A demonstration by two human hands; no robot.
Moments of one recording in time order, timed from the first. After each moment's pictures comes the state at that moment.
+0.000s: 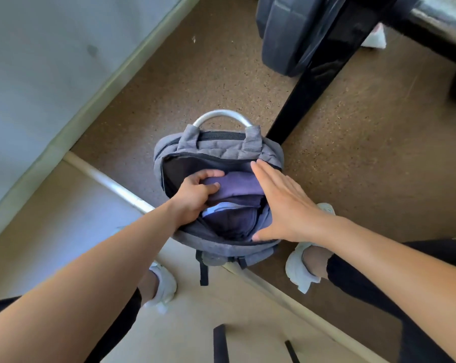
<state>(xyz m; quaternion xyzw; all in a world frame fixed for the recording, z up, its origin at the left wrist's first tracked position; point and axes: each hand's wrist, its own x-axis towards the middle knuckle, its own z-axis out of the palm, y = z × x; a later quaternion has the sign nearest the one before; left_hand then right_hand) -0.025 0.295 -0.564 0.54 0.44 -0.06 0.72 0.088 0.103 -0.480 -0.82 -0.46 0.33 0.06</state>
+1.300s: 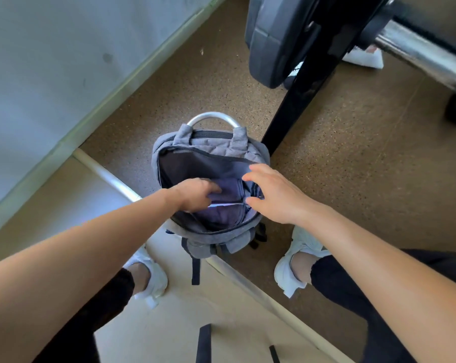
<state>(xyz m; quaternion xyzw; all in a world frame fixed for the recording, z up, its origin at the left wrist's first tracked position) -0.007 0.307 -0.552 0.90 0.13 -0.33 0.25 0.111 0.109 -0.453 -0.82 -0.42 0.37 0.11</state>
